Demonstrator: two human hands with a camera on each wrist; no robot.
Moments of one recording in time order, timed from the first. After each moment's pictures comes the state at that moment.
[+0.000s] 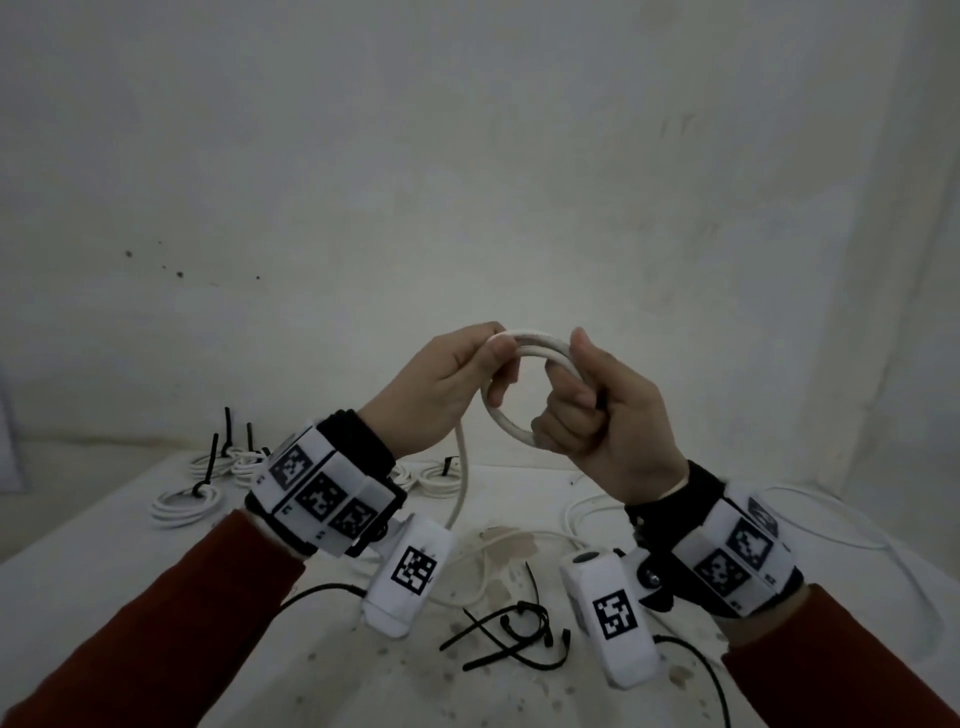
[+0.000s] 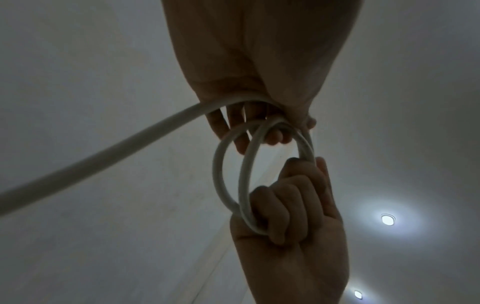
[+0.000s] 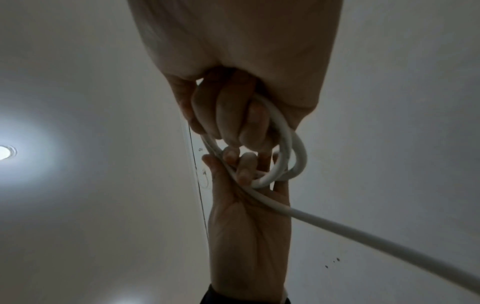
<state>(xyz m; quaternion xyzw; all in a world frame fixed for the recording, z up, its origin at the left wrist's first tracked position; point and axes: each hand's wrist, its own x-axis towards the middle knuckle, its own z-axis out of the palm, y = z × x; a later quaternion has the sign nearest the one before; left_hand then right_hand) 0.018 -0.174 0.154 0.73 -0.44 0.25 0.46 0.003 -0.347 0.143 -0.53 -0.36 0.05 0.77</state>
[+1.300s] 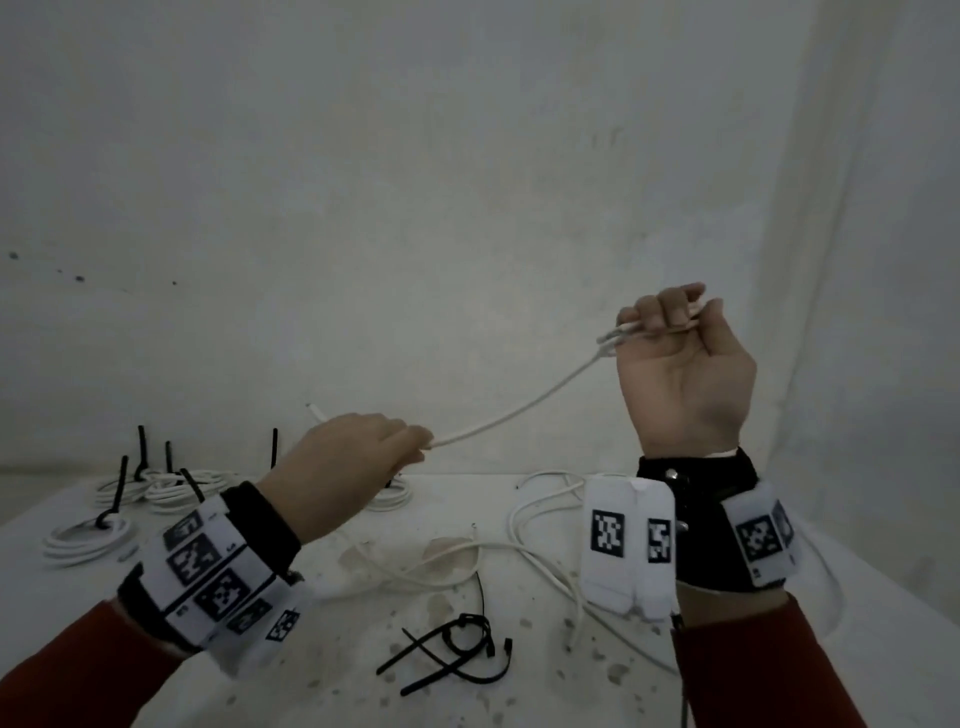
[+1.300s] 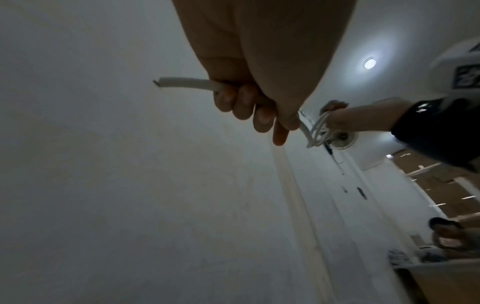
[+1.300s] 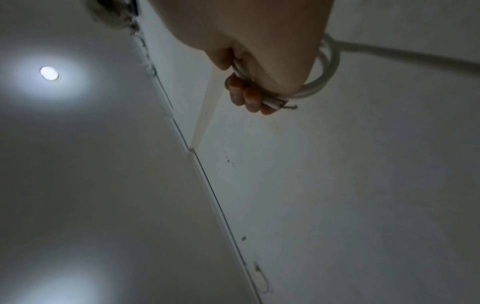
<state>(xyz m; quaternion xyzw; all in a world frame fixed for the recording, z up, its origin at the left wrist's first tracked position) 0.042 -0.150 0.097 0.78 -0.42 0.46 -0.01 0.014 -0.419 0.176 -0.16 -0.33 -0.17 0.92</state>
